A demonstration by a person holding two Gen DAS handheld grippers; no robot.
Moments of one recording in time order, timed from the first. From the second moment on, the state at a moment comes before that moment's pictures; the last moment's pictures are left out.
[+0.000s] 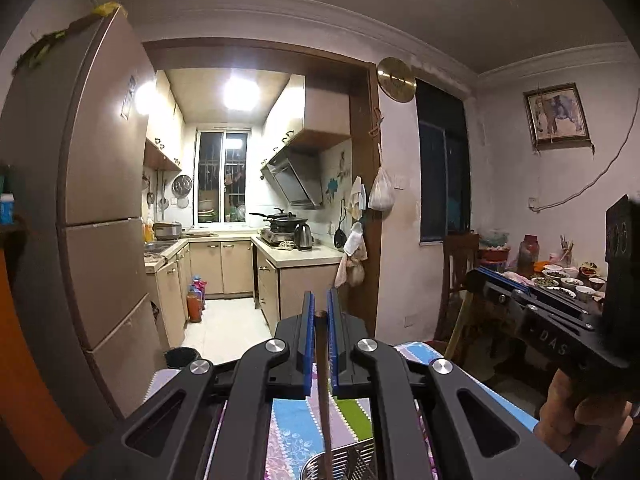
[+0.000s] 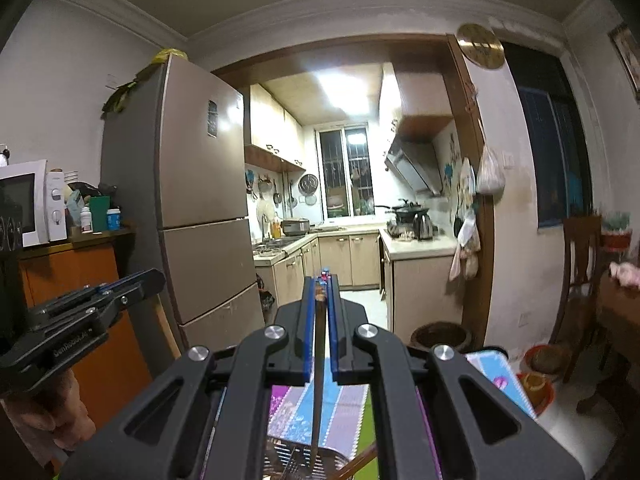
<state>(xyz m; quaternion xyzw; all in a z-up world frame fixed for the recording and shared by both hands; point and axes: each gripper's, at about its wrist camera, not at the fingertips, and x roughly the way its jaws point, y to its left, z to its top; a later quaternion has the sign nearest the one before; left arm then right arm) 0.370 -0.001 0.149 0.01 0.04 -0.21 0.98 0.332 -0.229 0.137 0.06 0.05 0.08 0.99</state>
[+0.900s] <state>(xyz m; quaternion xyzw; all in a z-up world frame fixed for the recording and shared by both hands) 0.319 0.117 0.112 -0.11 0.03 -0.14 0.98 0.252 -0.299 0.096 0.08 0.07 0.03 0.99</state>
